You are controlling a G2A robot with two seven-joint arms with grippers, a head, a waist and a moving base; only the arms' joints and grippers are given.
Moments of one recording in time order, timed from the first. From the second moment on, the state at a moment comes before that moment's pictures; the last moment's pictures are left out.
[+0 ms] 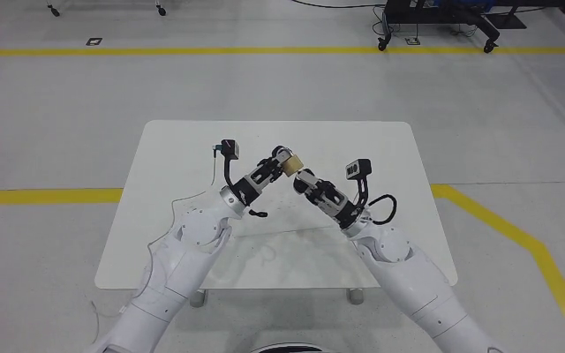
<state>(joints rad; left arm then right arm) 1.18 -1.28 -1.02 -1.42 -0.21 -0.43 -0.38 -1.36 -1.20 1.04 -1.49 0.51 -0.52 0.49</state>
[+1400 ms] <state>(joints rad) 1.28 -1.23 -1.20 -1.50 0.18 -0.48 -0.51 -1.50 -1.18 1.37 -1.51 0.78 -0.59 0.74</state>
